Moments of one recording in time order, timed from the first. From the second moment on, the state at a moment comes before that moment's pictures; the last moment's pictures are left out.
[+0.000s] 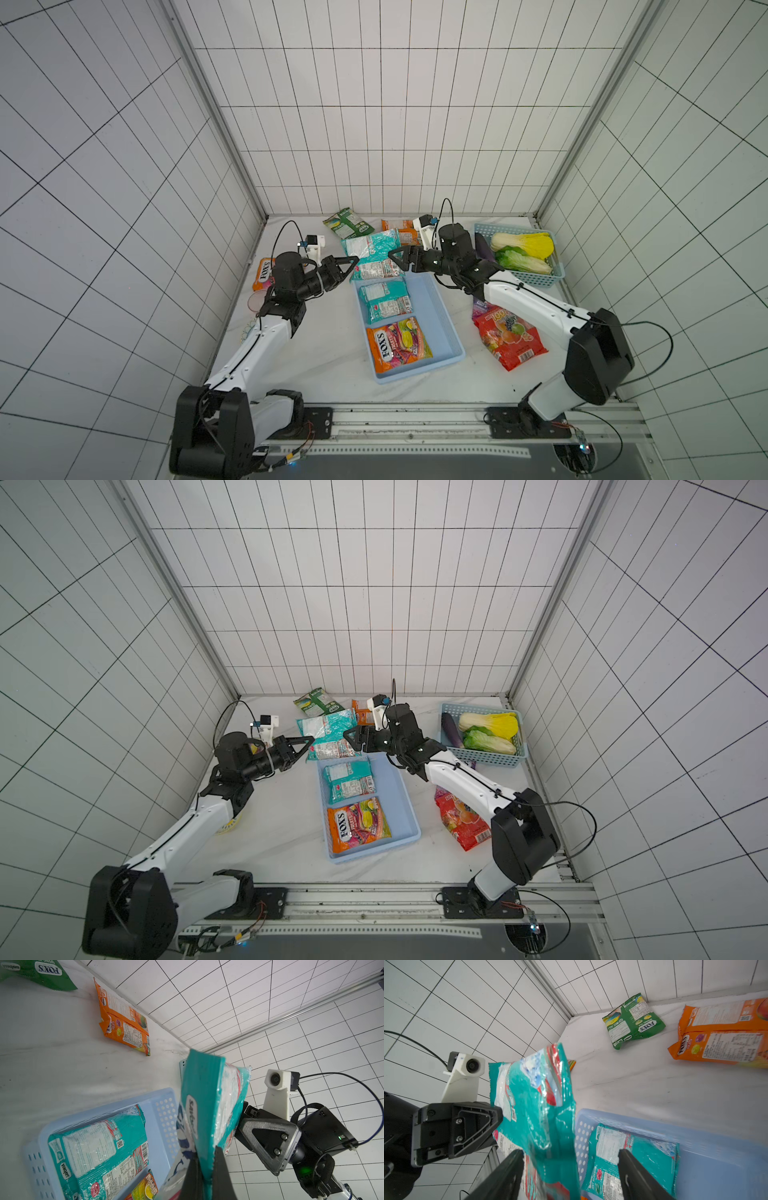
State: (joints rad) left arm -0.10 1.15 0.68 0.25 0.77 -0.97; right arm 0.73 1.59 1.23 -0.02 -0.37 0.58
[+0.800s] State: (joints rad) left arm 0.02 1.08 0.74 0.00 0.62 -0.62; right arm 0.68 1.38 1.13 -0.21 -0.66 0.53
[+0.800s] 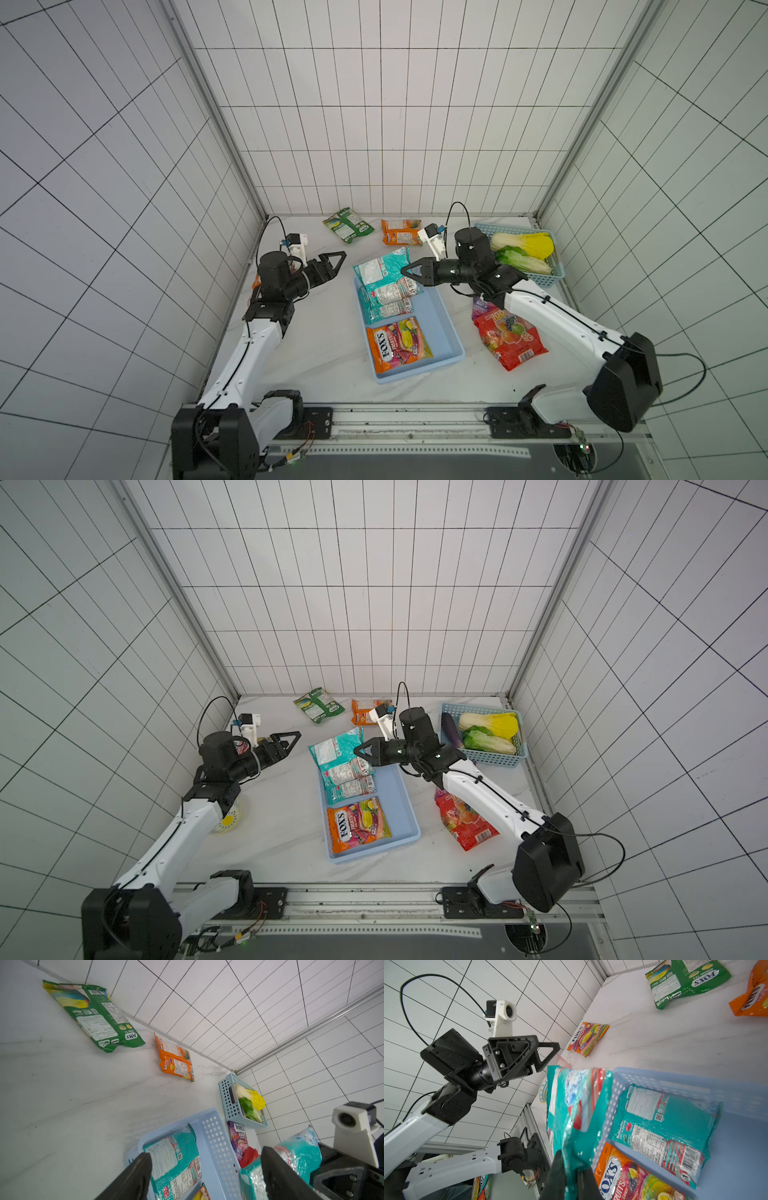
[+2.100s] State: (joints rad) left arm 0.03 1.09 0.87 -0.28 0.19 -0.35; right arm 0.84 1.56 1.05 -0.56 -0.65 0.52
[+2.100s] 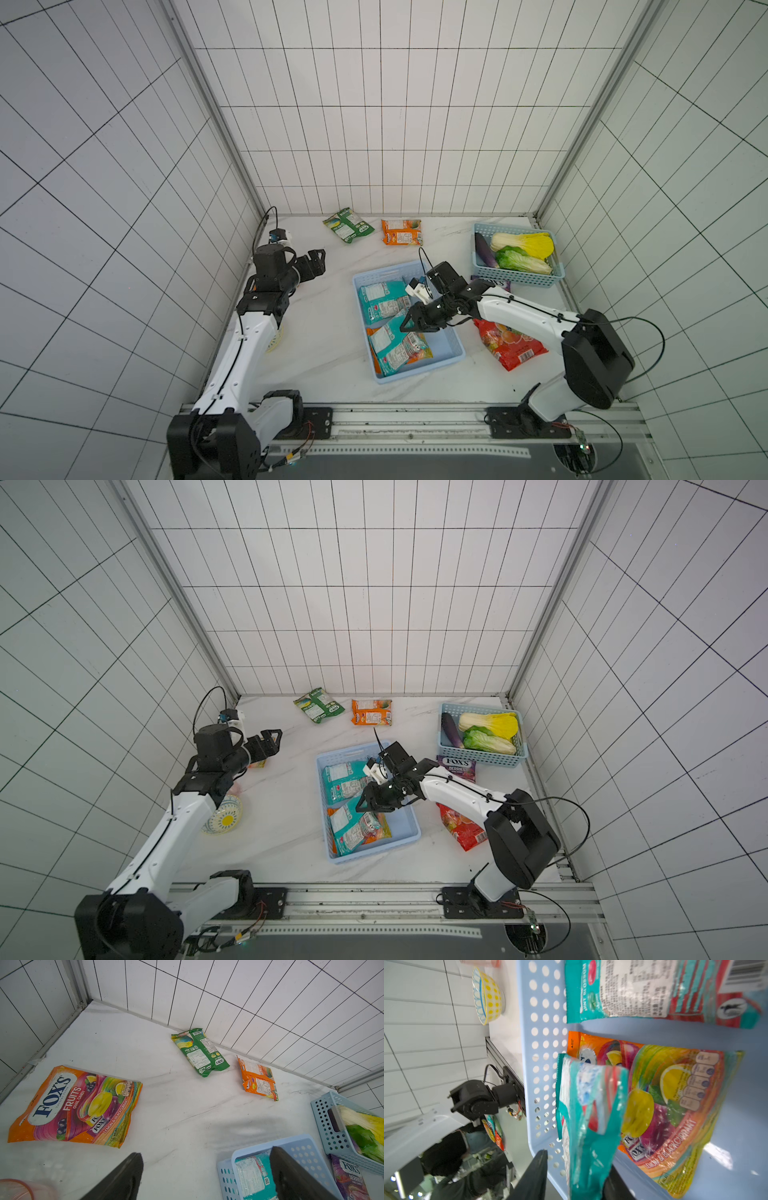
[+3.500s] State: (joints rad) left arm 0.05 1.09 0.87 -0.27 0.19 -0.33; right arm 0.59 1.61 1.29 -0.98 -0.07 0.34
